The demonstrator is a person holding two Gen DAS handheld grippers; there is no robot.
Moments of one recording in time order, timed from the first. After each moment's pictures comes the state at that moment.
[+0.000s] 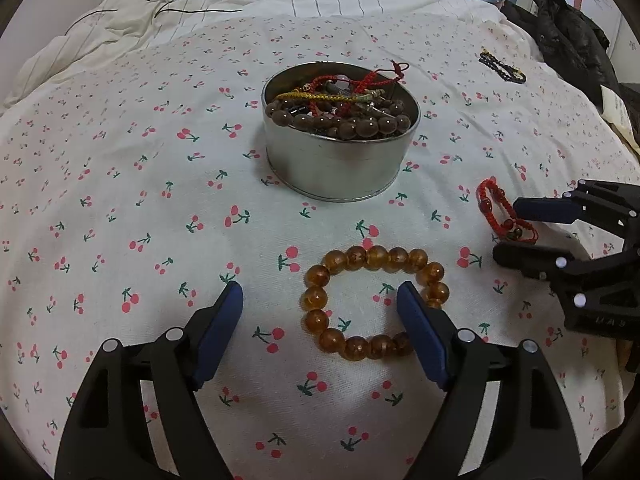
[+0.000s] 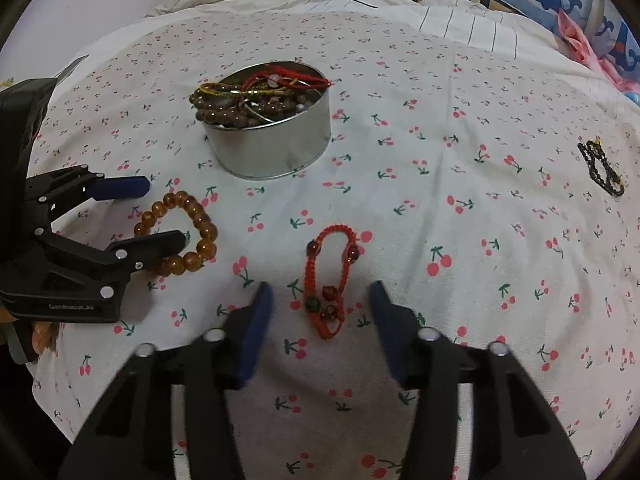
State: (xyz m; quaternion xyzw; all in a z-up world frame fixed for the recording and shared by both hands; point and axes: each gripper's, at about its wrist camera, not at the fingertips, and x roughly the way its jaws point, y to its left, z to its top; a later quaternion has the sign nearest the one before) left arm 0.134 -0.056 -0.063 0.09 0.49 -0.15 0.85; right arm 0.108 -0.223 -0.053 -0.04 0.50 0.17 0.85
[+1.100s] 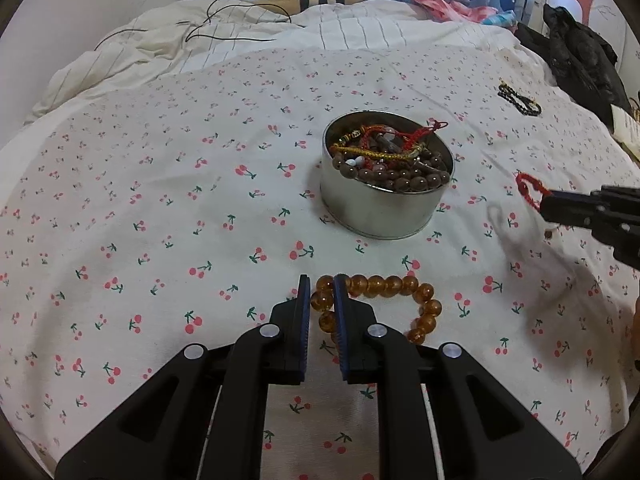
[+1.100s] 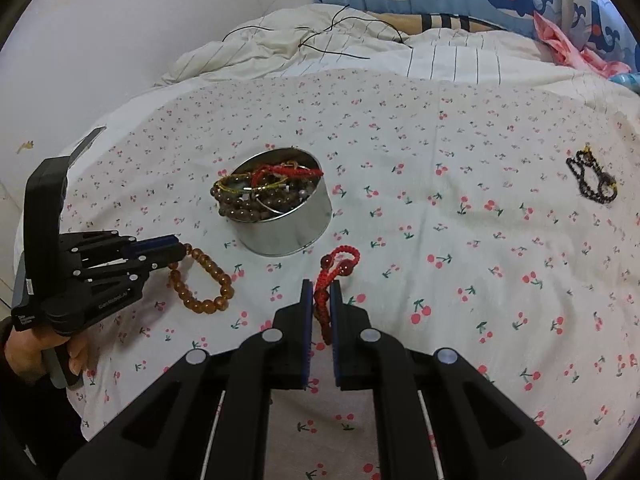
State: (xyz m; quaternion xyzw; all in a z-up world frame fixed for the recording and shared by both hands) left arm 0.138 -0.033 -0.036 0.09 0.45 -0.12 0.88; right arm 0.110 -0.245 -0.013 0.05 0.44 0.20 0.88
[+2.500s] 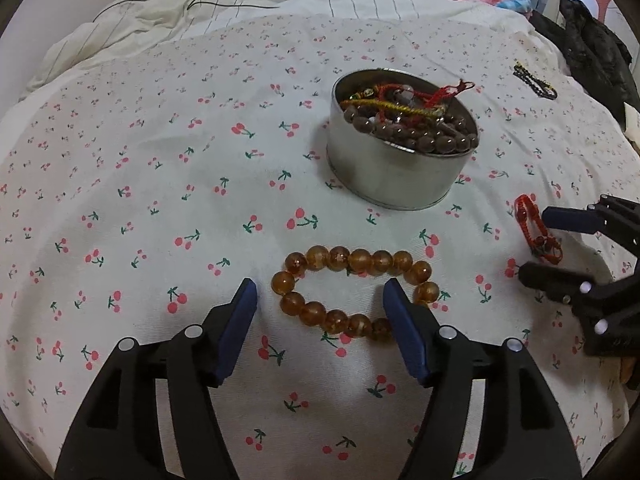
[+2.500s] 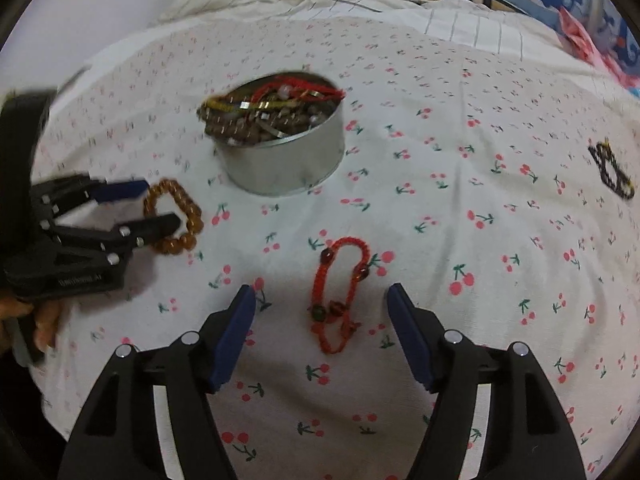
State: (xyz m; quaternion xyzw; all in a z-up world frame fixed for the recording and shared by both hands) left arm 0.148 -0.033 -0.061 0.08 0.49 -0.10 0.86; right arm 0.113 -0.208 -0.053 -0.04 0.50 0.18 0.85
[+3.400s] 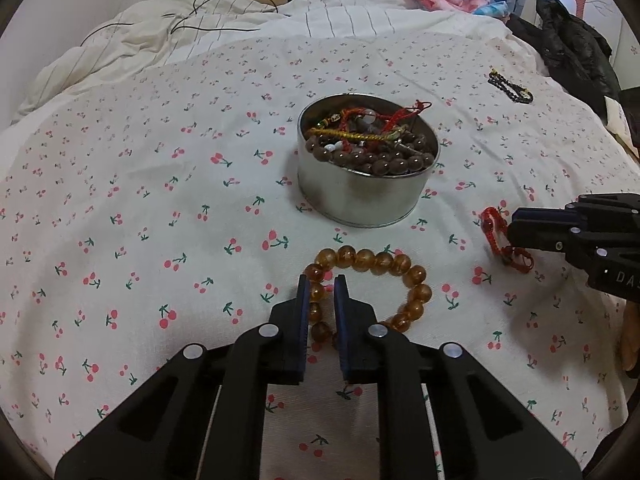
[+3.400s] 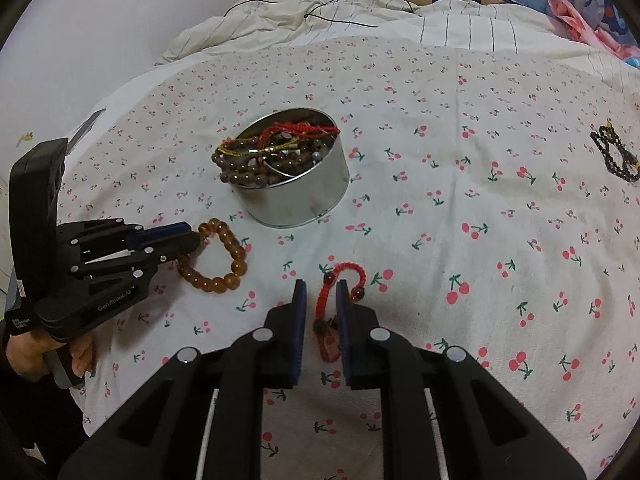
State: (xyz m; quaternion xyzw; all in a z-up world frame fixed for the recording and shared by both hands) left arm 0.137 -0.045 -0.044 0.09 0.46 -0.13 0.87; right arm 0.116 -0.232 -0.033 0.05 0.47 0.21 0.85
